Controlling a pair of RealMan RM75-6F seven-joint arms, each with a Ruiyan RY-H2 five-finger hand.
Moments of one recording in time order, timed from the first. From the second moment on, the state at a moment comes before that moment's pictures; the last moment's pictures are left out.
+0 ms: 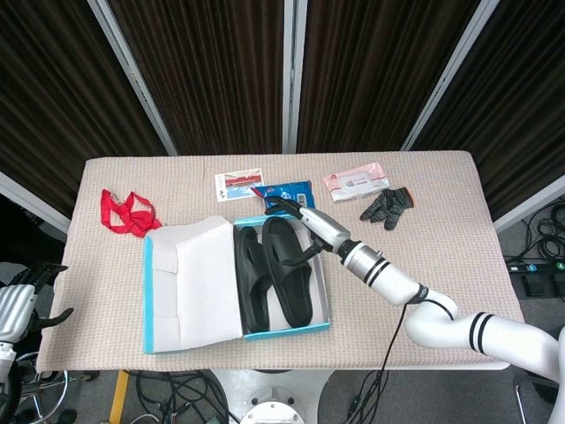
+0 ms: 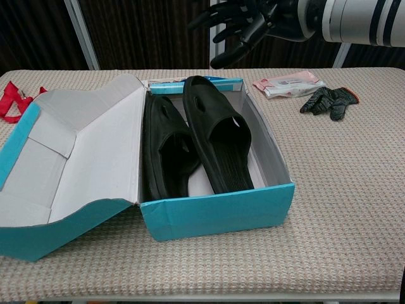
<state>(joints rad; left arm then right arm) -0.13 -1.24 0.00 -1.20 1.52 1.38 -0.45 0.96 -1.35 0.30 -1.53 -1.35 0.66 0.79</state>
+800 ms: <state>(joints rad) -0.13 -1.24 0.00 -1.19 1.51 1.38 -0.47 1.01 -1.50 0.24 -1.36 -1.39 0.55 0.96</state>
